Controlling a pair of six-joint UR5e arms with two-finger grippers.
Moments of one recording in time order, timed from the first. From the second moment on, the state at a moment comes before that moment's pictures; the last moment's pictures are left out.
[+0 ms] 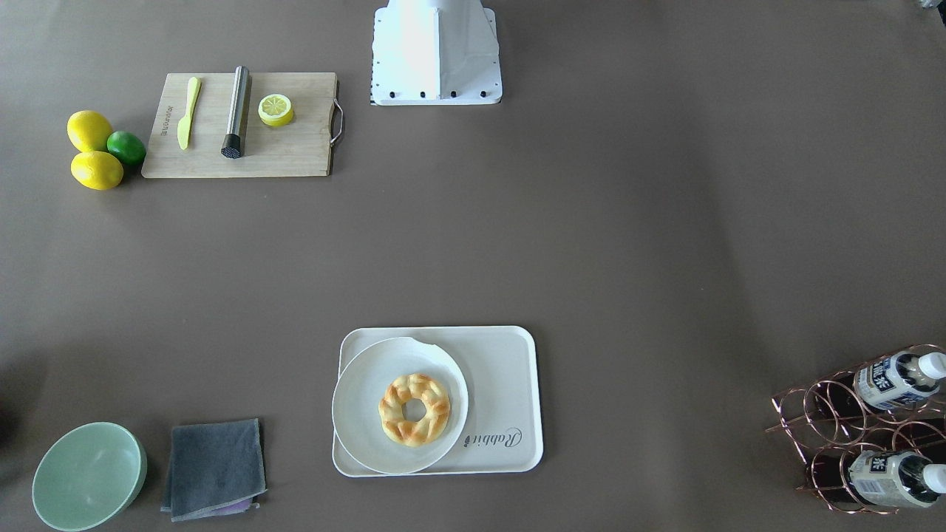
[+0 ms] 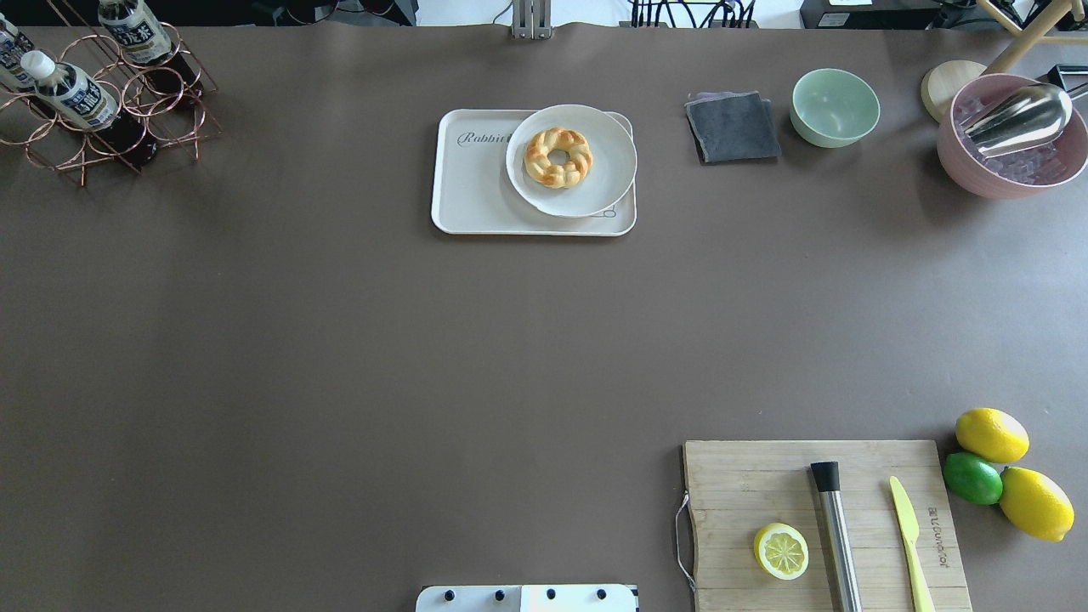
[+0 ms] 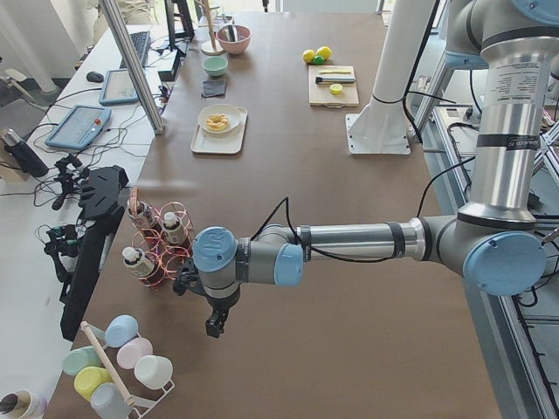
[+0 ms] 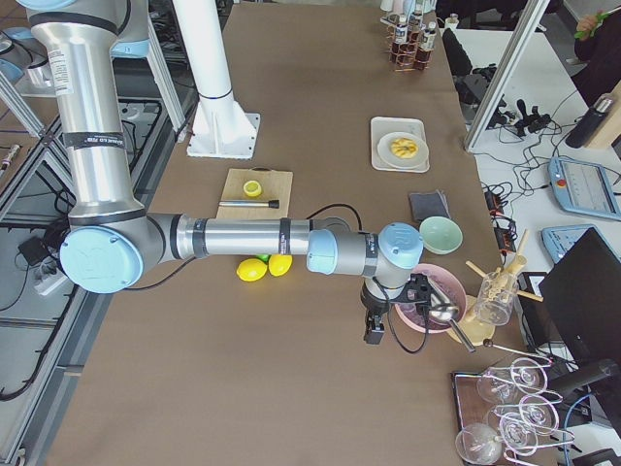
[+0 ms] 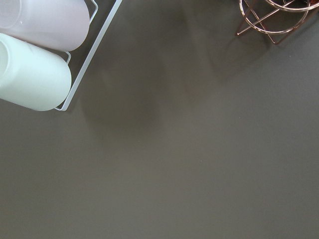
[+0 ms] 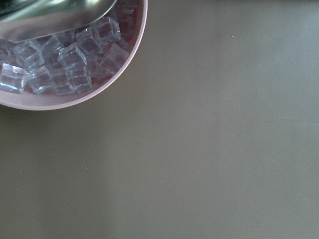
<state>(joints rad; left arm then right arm) -1.61 -1.61 -1.47 -1.70 -2.30 0.24 1.53 -1.46 1.49 -1.64 2.26 0.02</state>
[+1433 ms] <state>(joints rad) -1.61 -1.61 -1.46 -1.72 -2.30 0.23 1.53 -1.46 1.50 -1.64 2.27 0.02</state>
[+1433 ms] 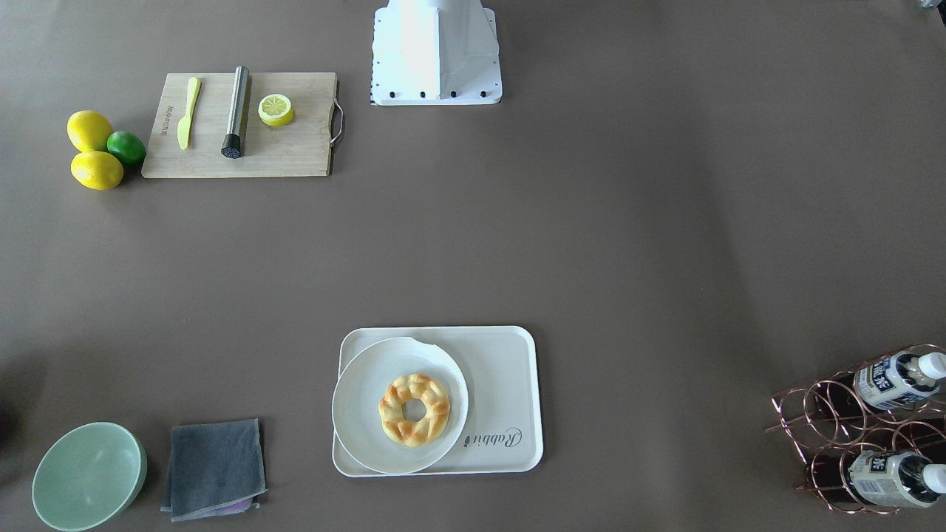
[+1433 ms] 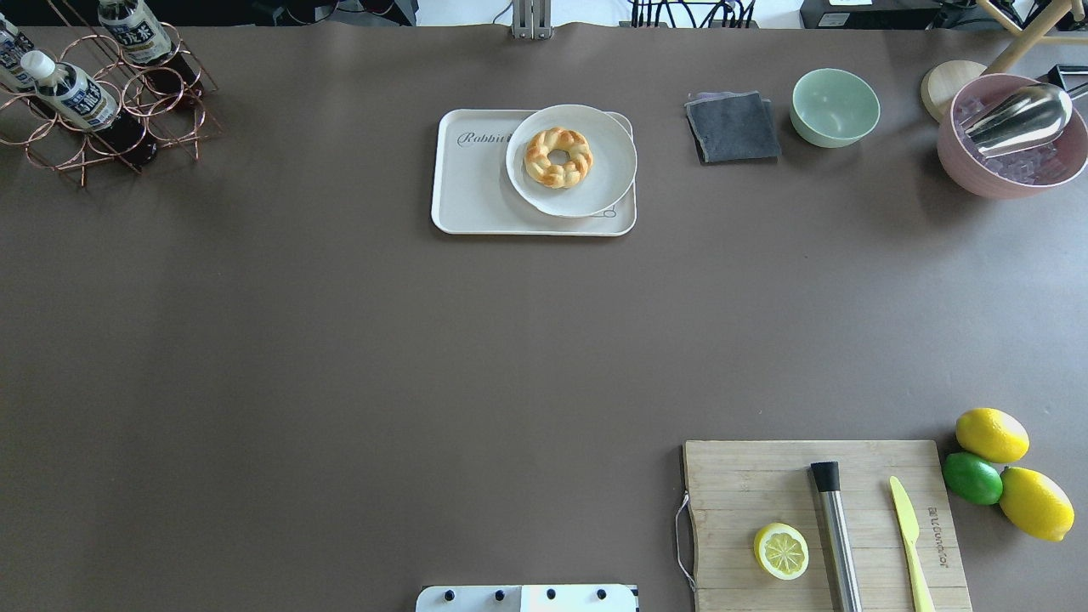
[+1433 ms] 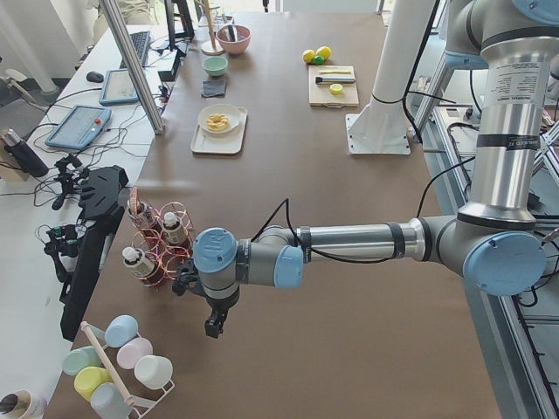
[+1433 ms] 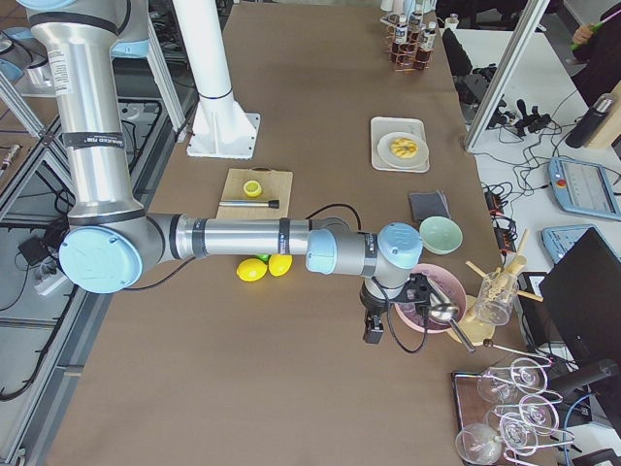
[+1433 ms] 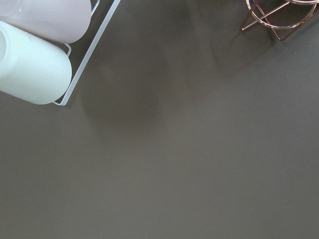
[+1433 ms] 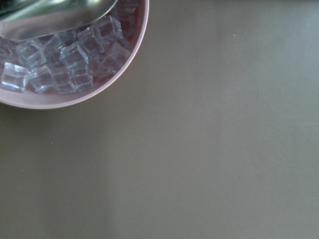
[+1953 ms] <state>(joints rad) -1.61 -1.61 -1.45 -1.72 -2.30 0.23 1.53 -1.46 1.49 -1.64 2.27 0.02</state>
